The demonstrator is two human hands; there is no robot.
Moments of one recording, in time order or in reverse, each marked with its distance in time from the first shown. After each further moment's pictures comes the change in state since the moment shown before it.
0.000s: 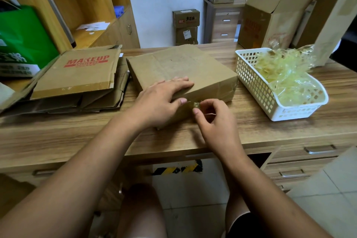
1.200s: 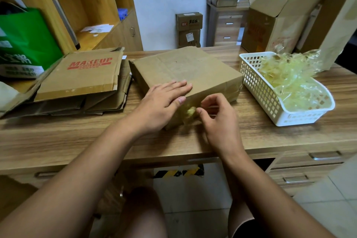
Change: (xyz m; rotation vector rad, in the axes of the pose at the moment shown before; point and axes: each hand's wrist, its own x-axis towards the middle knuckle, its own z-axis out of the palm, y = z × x) left_hand -0.003 -0.015 0.004 -0.027 0.025 0.057; right_hand 0.014 -0.012 0.003 0.077 0.023 -0.014
